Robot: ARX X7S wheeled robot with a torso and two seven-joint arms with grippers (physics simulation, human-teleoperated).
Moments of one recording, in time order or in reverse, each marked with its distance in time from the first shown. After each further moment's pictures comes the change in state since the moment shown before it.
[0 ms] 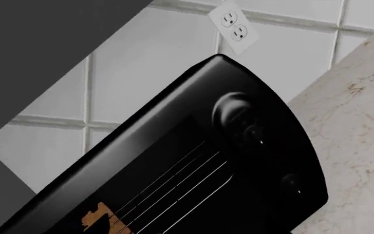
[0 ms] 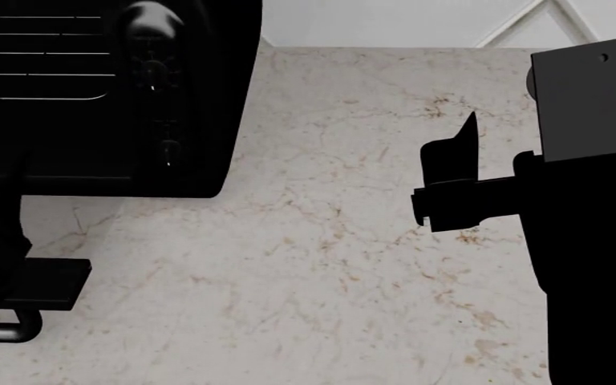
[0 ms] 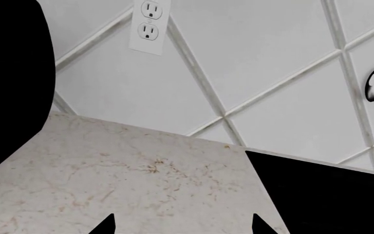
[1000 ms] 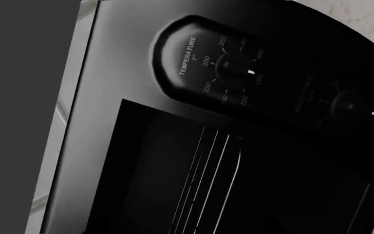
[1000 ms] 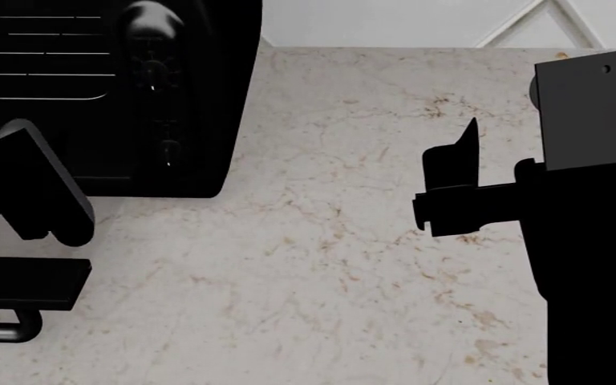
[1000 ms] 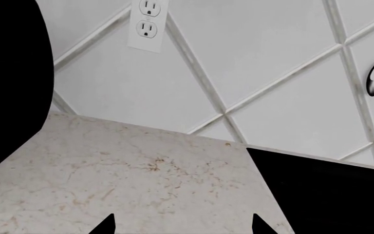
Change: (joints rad) left arm -0.268 -0.013 0.792 -0.708 0.710 0.673 0.275; right arm -0.031 0.021 -0.016 0.007 0.012 -0.060 0.010
